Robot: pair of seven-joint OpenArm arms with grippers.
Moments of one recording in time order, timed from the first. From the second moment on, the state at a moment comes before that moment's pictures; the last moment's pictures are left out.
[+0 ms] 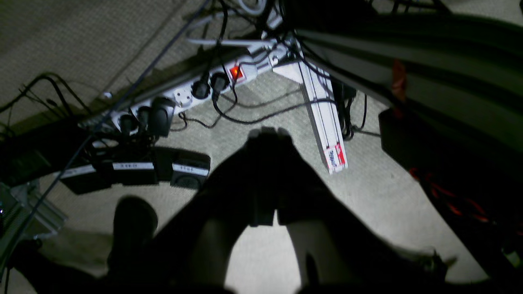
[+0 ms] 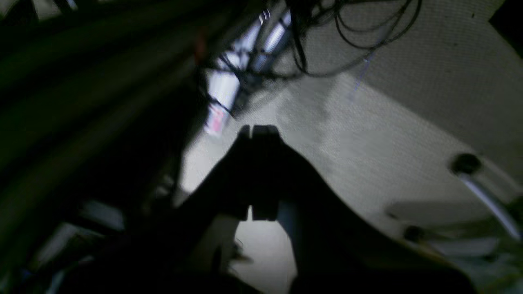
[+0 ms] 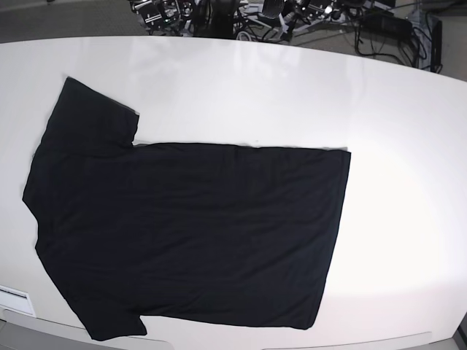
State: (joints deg) left arm 7.0 -5.5 18.6 19.0 -0.7 -11.2 4.5; right arm -6.5 0.6 -13.1 23.5 -5.8 12.6 -24.2
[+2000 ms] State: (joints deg) left arm 60.2 -52.7 -7.2 131.7 5.6 -7.9 21.0; right arm -65.4 20.1 -12.8 133.3 -29.9 -7.5 -35.2
